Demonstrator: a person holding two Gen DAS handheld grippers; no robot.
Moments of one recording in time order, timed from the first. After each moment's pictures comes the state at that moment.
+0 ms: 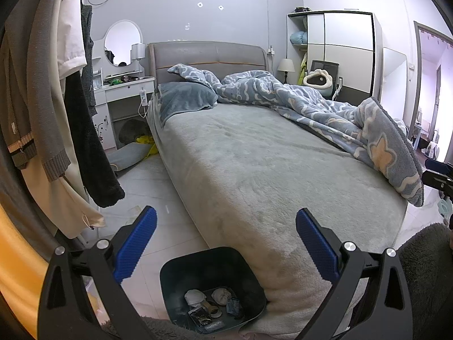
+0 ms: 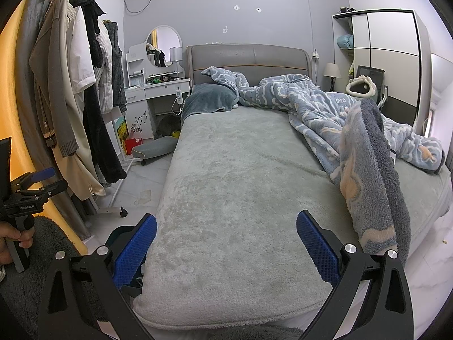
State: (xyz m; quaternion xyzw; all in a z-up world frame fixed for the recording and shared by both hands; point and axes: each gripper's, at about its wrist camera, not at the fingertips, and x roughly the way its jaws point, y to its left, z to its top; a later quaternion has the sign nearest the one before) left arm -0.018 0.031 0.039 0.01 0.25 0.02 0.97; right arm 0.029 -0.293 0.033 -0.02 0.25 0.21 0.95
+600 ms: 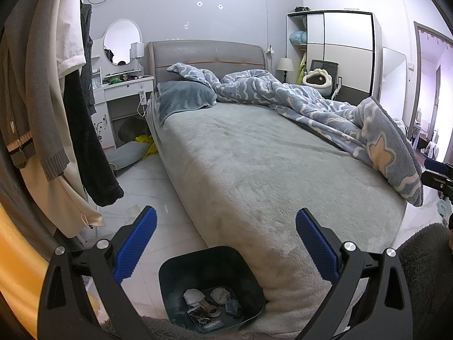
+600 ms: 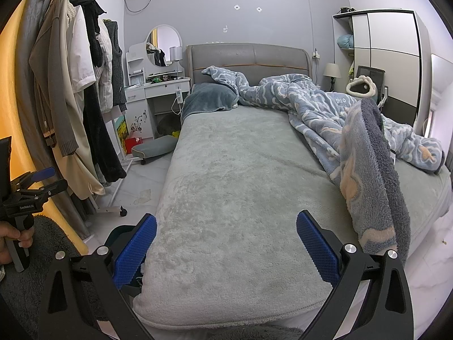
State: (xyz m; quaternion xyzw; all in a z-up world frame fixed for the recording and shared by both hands) left arm -0.020 0.027 0.039 0.01 0.25 0.02 0.97; right arm 0.028 -0.293 0.034 -0.02 0.25 0.21 0.95
